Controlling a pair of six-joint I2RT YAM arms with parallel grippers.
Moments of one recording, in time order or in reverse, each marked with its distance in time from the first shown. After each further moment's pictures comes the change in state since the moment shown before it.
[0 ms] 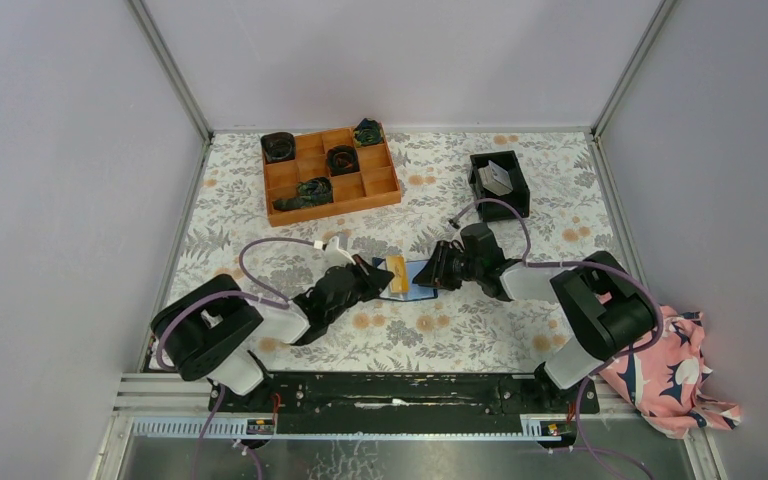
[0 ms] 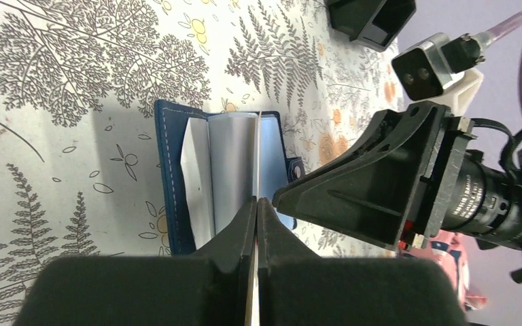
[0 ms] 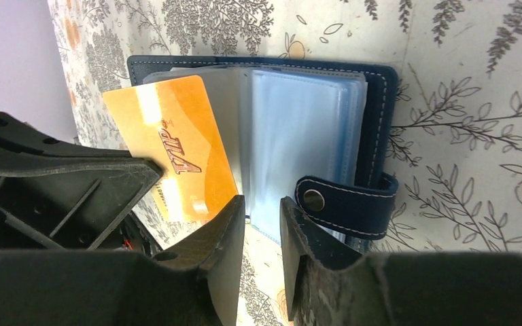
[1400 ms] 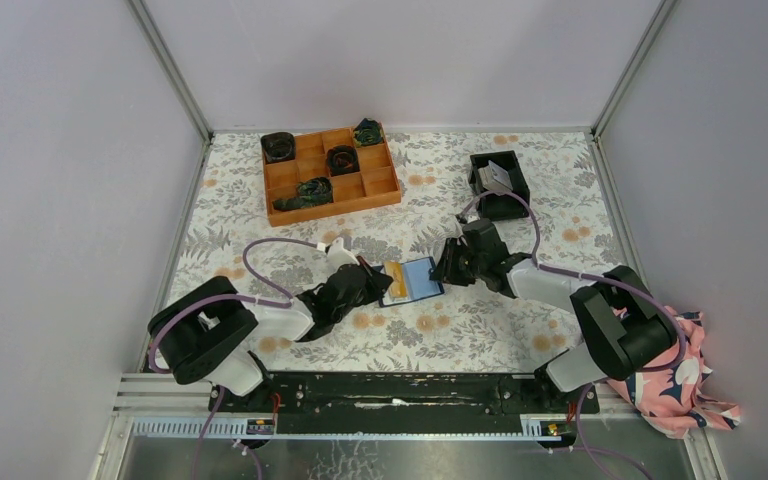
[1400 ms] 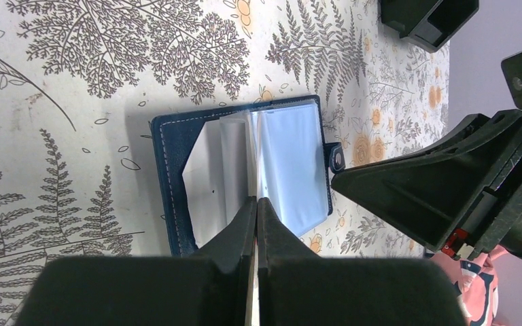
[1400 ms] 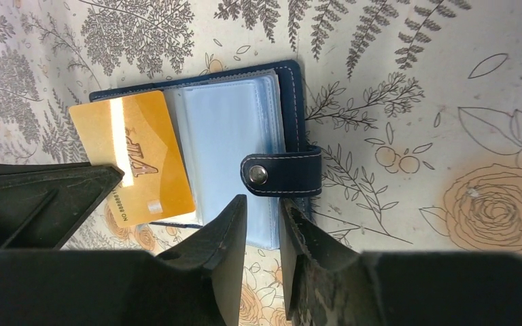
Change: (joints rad) left arm -0.047 -0.037 0.084 -0.287 -0.092 -0.038; right arm 0.000 -0.114 0.046 -0.267 0.229 -0.164
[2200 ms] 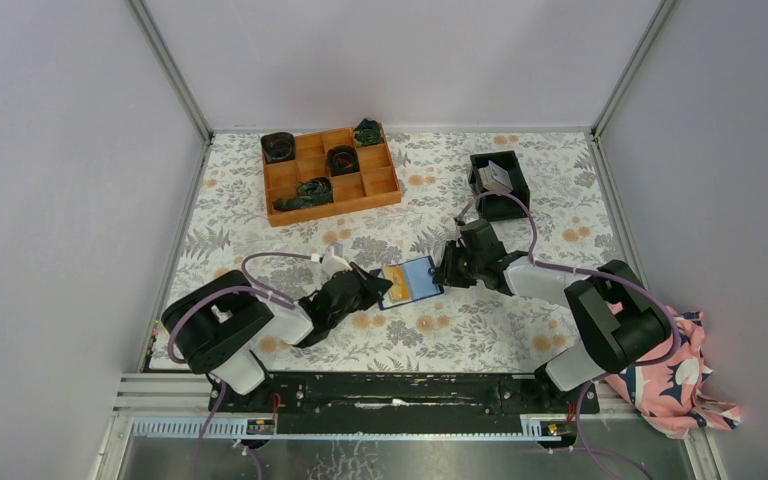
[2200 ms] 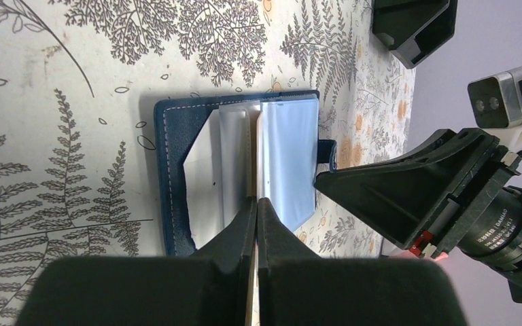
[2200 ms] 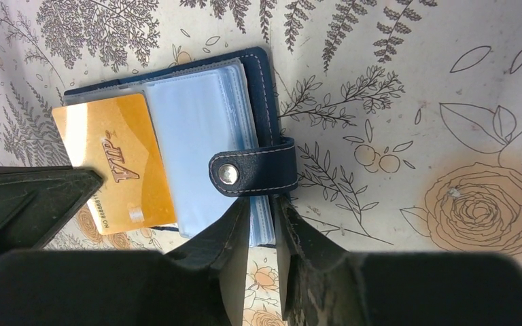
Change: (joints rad) left arm 0.022 0.074 -0.077 0.175 0.037 -0.173; right arm 0.000 0.035 0.023 -0.053 0.028 -0.046
